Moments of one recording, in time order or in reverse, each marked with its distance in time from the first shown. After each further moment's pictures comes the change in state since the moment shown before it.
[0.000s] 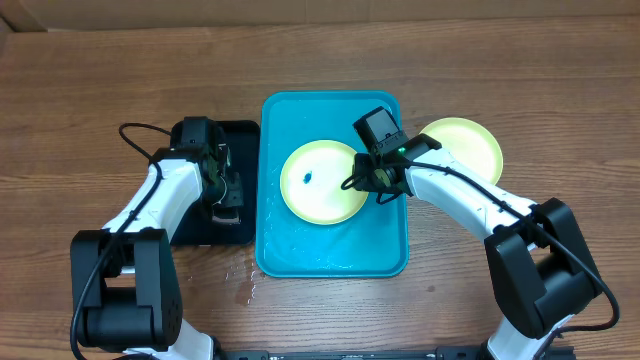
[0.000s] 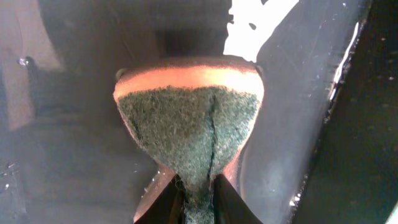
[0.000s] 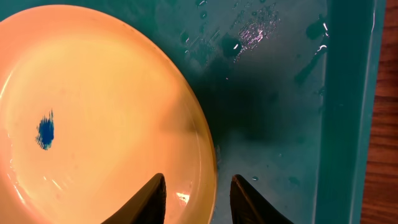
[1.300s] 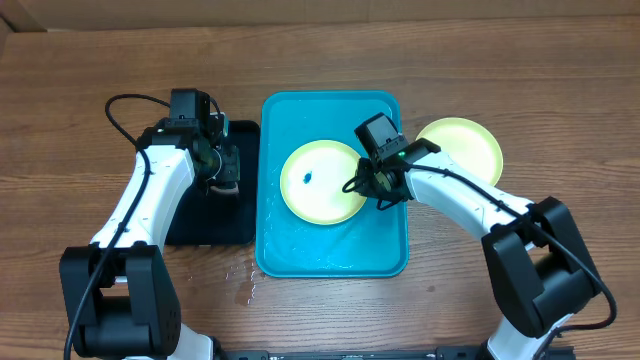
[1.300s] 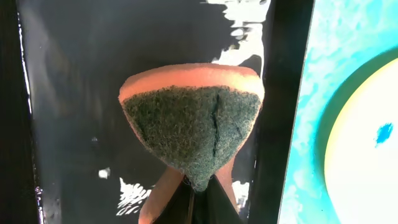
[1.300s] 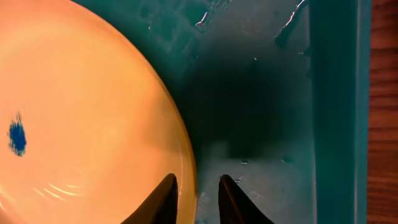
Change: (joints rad) left arm 0.002 -0.041 0.164 -0.057 0.034 0.053; right arm 0.000 0.006 -0.035 -0.005 -0.004 0.117
